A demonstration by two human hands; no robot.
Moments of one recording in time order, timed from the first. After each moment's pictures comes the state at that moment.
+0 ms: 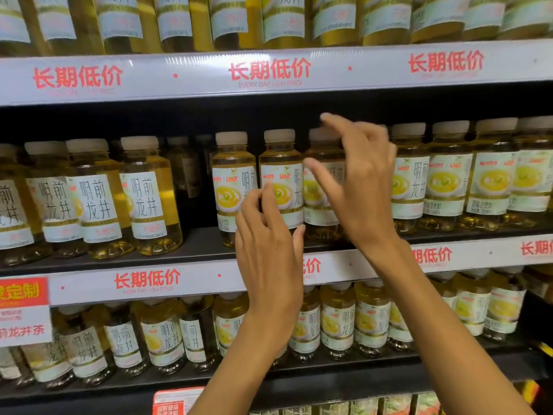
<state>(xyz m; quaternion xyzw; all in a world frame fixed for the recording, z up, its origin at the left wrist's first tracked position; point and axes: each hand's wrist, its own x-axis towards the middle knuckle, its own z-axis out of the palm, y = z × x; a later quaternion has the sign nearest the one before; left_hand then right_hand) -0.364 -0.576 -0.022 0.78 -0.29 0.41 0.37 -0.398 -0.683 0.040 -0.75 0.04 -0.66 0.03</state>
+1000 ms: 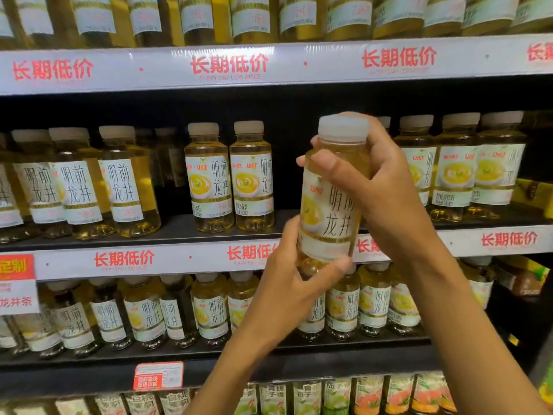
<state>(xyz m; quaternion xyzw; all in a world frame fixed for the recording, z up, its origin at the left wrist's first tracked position) -0.418 -0.578 -0.038 0.59 -0.51 -0.05 0.63 -0.483 -0.691 0.046 -0.71 -0.17 -0.44 0.52</state>
